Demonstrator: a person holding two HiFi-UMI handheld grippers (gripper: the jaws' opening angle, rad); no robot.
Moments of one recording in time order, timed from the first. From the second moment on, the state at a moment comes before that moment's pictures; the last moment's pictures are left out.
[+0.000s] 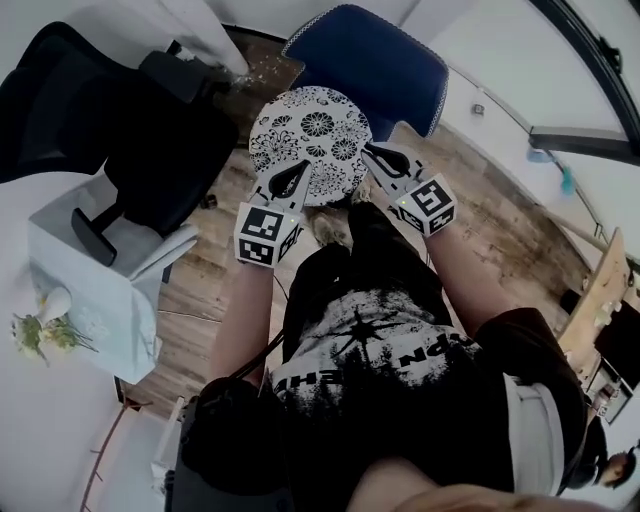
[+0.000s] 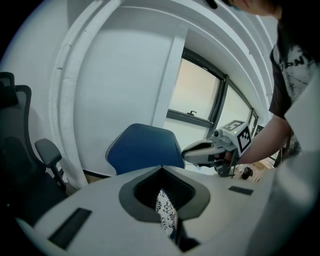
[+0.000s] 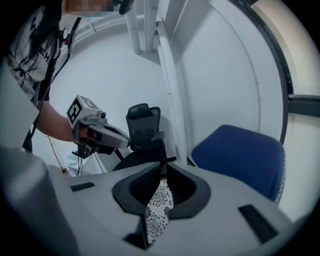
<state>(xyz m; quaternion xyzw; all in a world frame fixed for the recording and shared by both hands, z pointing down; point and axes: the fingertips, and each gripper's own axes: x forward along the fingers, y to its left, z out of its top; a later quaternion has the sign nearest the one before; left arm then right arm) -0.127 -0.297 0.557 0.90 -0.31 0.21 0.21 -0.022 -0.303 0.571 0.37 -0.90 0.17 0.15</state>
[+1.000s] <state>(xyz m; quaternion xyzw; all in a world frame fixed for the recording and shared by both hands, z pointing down) -0.051 -0.360 0.735 0.88 -0.27 0.23 0.30 0.052 -0.350 0.923 0.40 -0.76 0.35 0.37</state>
